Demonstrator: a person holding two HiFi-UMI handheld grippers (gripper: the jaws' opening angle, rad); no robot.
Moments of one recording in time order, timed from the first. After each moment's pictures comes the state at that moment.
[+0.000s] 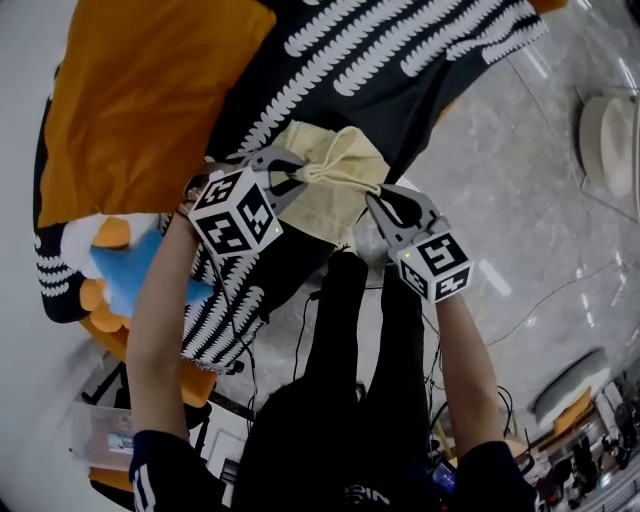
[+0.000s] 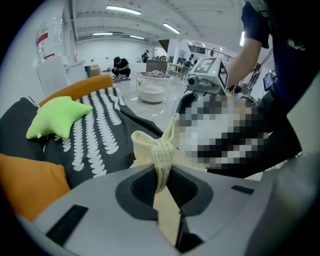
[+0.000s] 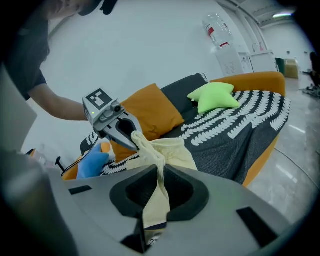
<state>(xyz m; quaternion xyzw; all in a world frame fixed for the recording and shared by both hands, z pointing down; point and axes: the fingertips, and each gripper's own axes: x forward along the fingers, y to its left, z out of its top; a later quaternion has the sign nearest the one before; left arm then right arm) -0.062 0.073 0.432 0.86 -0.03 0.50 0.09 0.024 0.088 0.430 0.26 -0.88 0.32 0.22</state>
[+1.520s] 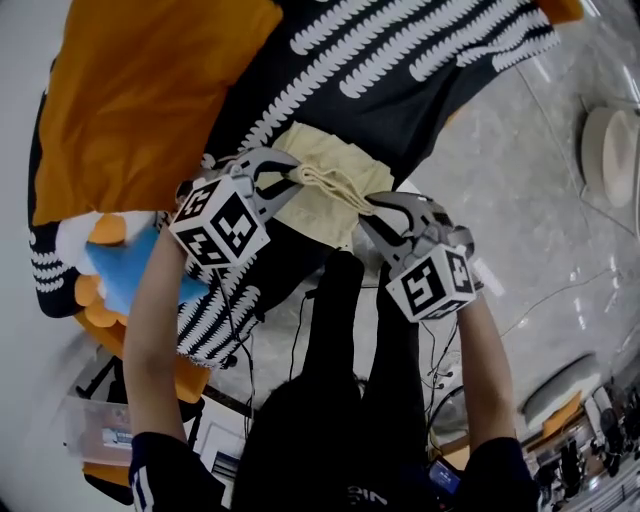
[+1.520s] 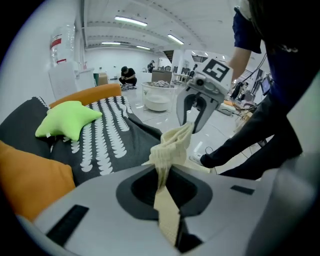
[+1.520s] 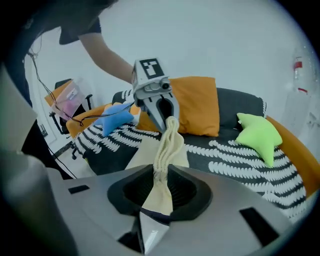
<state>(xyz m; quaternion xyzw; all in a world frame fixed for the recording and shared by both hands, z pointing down) -0.063 0.051 0.409 0.89 -0.07 0.45 0.09 0.011 0.093 0.405 0.08 -0.93 0.06 0.36</state>
